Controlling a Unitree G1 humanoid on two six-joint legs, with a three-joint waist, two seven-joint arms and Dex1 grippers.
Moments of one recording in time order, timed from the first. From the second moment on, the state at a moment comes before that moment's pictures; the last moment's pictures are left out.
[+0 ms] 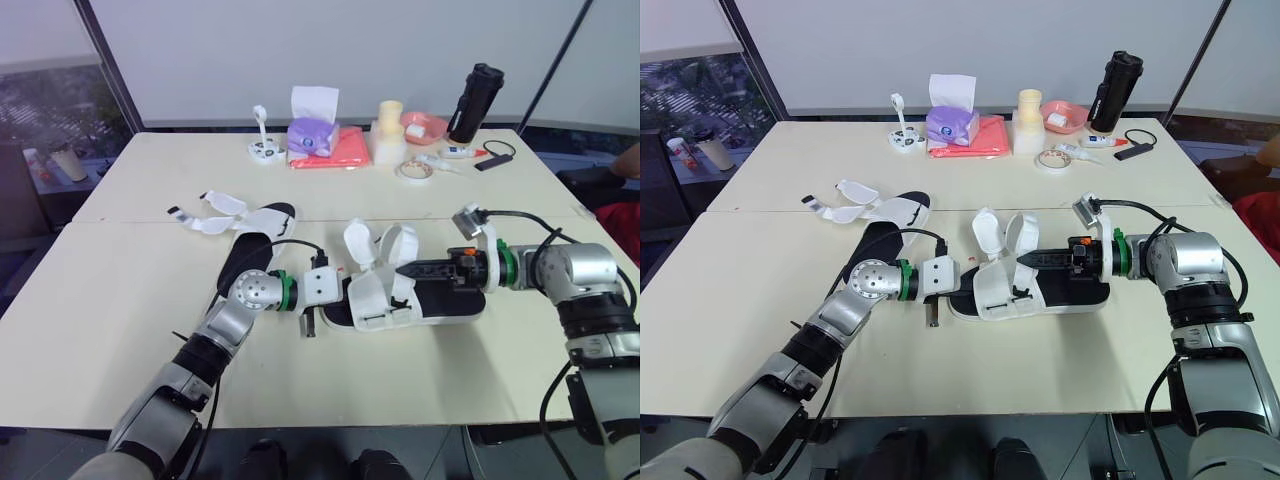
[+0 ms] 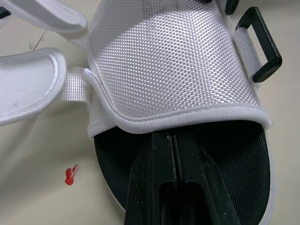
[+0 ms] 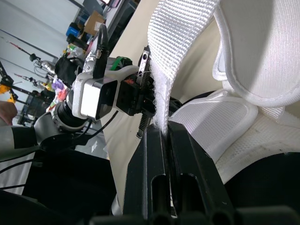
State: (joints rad) left arm -0.67 0.31 -0.41 0.41 0.06 -0.14 -0.97; right arm -0.78 -0.77 0.07 0.41 0.57 1.07 1.40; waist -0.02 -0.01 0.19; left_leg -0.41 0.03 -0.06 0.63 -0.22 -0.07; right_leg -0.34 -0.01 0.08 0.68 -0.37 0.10
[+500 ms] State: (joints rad) left arm -0.66 0.31 -0.41 0.41 0.06 -0.14 -0.95; right arm -0.71 -0.78 0.17 0.35 0.40 0.78 1.40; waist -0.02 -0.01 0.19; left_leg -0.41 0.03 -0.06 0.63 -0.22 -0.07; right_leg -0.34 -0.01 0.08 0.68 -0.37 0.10
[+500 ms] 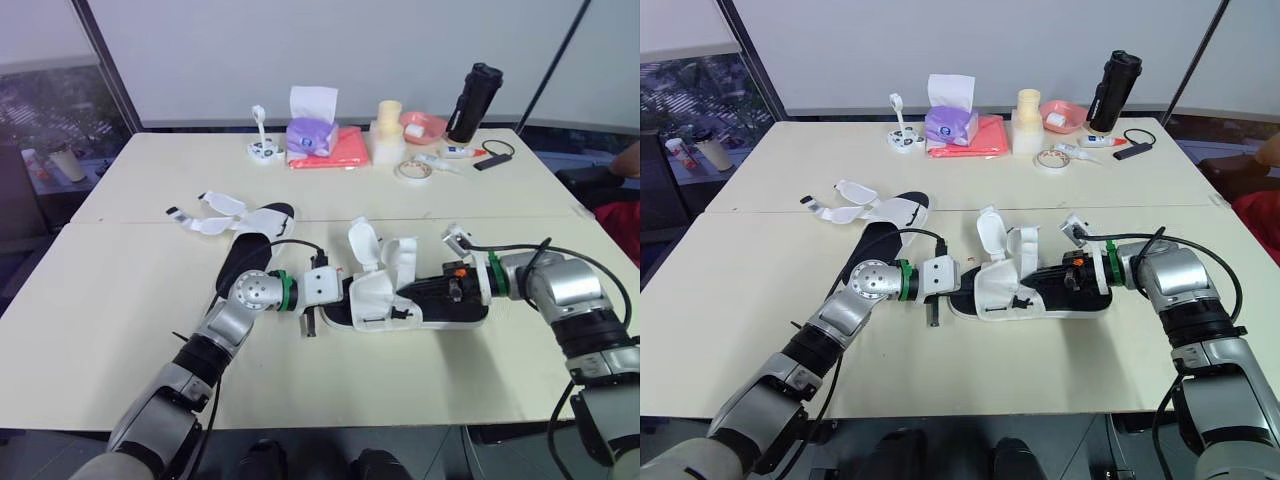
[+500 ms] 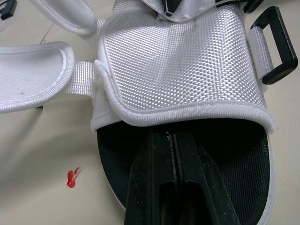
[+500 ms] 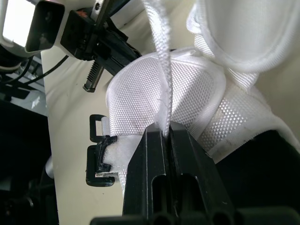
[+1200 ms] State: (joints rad) left arm -0.66 0.30 -0.40 0.42 0.06 -0.14 -0.95; right arm -0.80 -0.80 0.24 0.41 0.32 0.56 1.58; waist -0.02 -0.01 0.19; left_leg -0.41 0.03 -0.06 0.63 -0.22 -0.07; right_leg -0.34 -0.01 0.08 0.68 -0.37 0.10
